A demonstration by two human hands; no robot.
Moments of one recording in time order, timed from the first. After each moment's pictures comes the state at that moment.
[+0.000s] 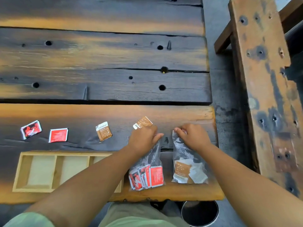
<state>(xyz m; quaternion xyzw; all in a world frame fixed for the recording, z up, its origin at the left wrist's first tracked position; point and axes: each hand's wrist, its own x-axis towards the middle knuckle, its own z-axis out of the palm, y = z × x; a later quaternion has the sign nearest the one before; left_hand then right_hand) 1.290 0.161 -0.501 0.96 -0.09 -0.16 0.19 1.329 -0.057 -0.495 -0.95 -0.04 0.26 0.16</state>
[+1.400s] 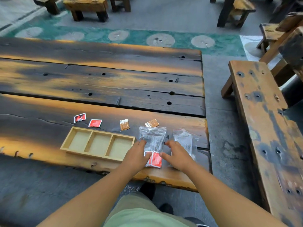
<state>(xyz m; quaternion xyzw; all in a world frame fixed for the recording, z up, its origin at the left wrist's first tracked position) 1.117 0.148 -0.409 0.95 0.12 -0.13 0.27 1.179 -0.044 -0.415 -0.89 -0.15 0.28 0.32</state>
